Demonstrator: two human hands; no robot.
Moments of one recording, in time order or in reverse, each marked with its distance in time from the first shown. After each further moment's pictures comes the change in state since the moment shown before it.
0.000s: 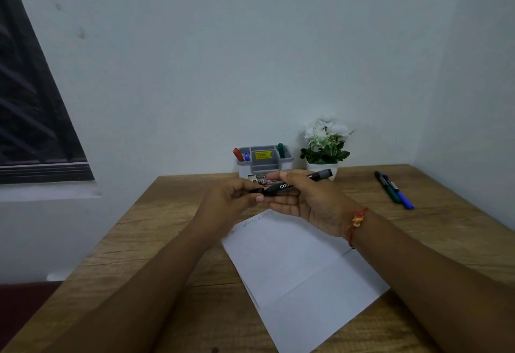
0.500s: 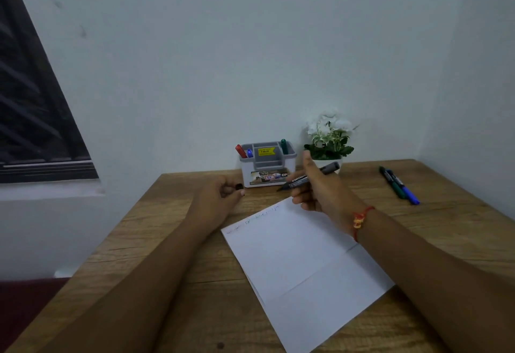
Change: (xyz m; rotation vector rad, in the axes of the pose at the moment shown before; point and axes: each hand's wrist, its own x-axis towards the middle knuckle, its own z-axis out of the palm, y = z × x) left_hand 0.017 -0.033 -0.023 0.484 0.182 -0.195; right_hand 0.011 0.006 -0.017 -0.353 0.324 -0.007
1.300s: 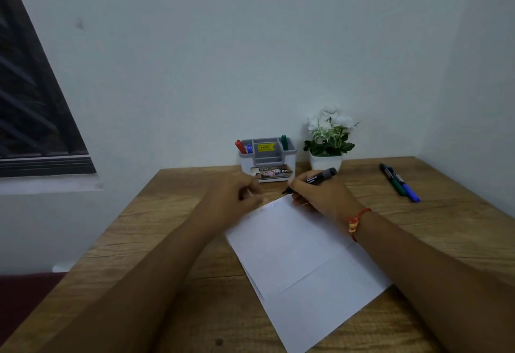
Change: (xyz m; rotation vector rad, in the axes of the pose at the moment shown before) left_hand -0.018 0.030 -0.002 0.207 -0.141 0.348; right_hand 0.012 0.021 -0.003 -0.228 0.082 -0.106
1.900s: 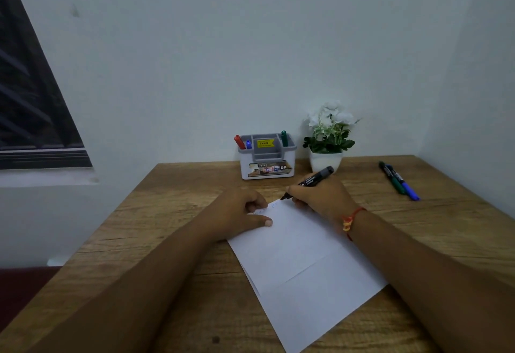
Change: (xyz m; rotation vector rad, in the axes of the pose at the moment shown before) left_hand 0.001 -0.020 0.023 0.051 -0.271 0.026; right_hand 0.005 0.011 0.003 -0.153 0.042 0.038
